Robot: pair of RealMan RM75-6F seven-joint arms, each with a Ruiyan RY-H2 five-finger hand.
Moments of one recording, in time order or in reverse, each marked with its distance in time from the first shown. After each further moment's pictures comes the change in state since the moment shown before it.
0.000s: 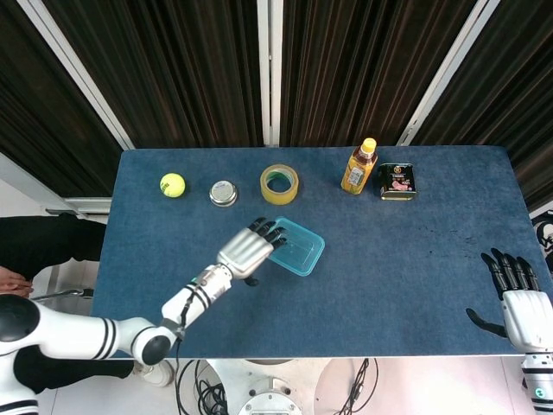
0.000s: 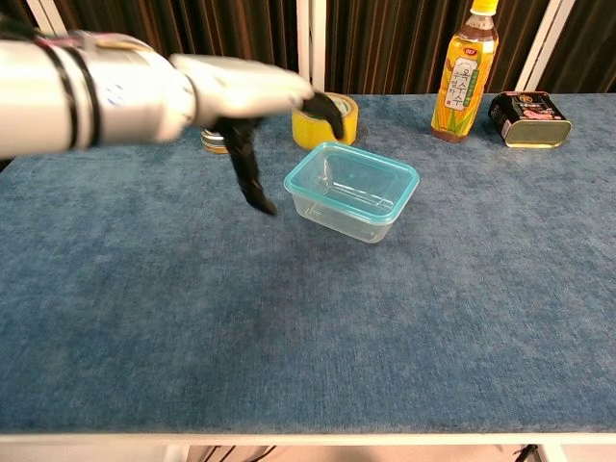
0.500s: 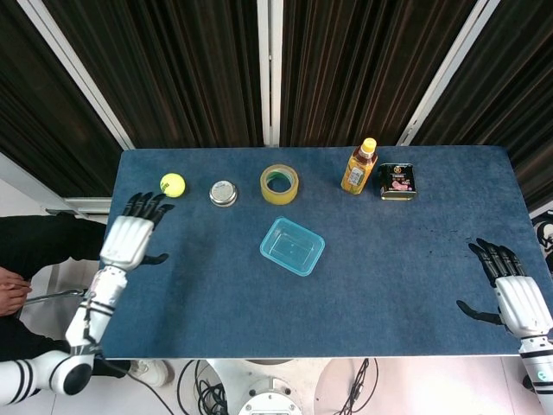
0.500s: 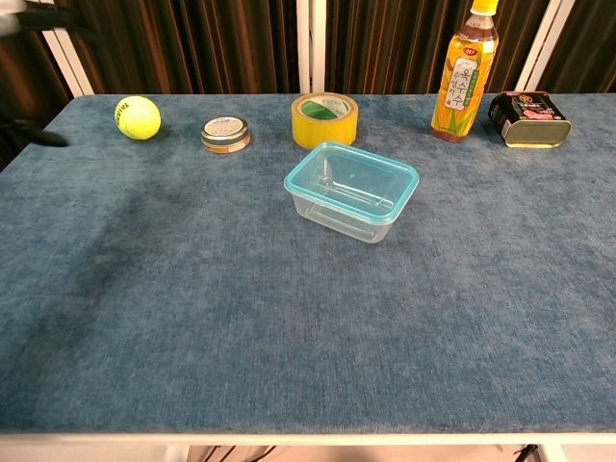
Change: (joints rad) left arm 0.455 0.144 0.123 0.082 0.296 0.429 -0.257; right arm 0.083 0.040 0.002 0.048 -0.040 -0.096 0.222
